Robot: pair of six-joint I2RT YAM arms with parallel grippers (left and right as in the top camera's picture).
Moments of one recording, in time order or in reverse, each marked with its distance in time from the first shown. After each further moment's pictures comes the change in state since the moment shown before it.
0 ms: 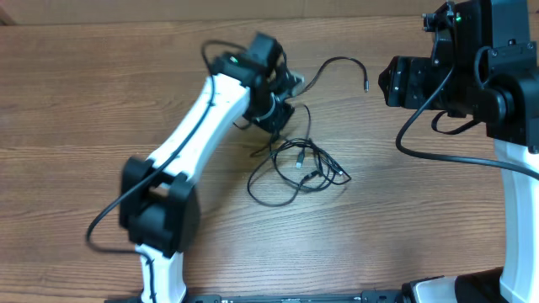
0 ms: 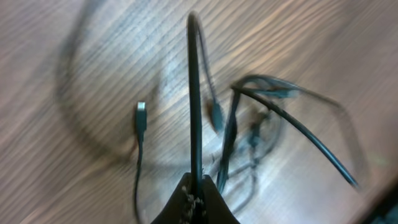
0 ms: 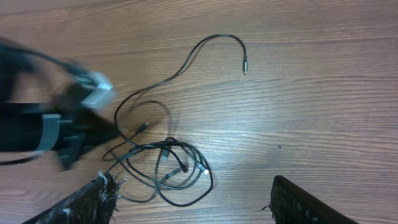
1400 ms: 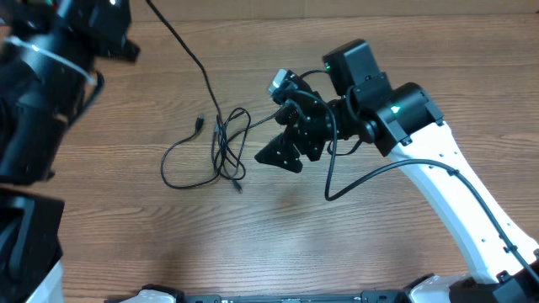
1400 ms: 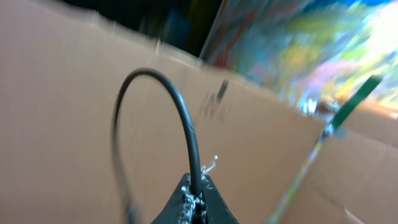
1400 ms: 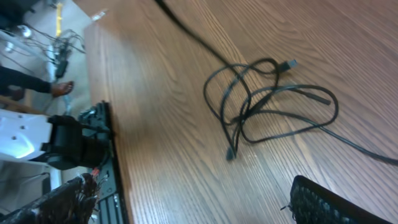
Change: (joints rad) left arm 0.196 -0.593 0.505 0.484 -0.209 -0.589; right arm 0.320 0.008 -0.537 0.522 -0.661 -0.536
